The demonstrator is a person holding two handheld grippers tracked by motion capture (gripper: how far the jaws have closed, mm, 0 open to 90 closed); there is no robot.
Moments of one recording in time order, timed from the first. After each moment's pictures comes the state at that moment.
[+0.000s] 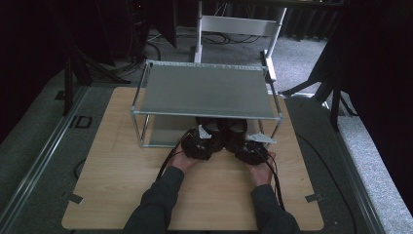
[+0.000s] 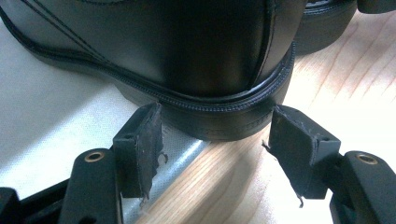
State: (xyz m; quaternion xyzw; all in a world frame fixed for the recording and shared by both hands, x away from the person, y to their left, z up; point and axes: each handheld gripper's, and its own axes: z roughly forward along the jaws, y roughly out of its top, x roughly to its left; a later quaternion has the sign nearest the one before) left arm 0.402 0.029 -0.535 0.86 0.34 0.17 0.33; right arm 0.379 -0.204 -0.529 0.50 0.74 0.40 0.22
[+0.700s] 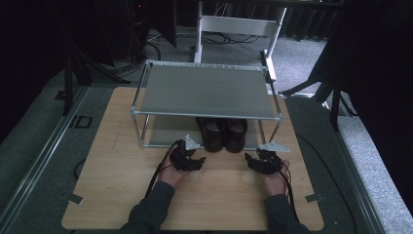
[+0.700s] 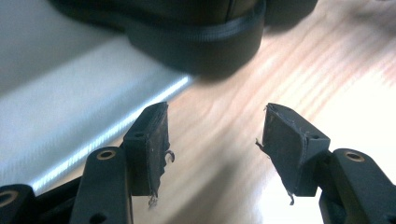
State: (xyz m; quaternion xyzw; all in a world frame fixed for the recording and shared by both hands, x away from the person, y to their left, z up) left arm 0.350 0.062 -0.535 0.84 0.39 0.16 0.36; right arm 0.352 -0.246 -0.533 0.49 0.75 0.37 0.23
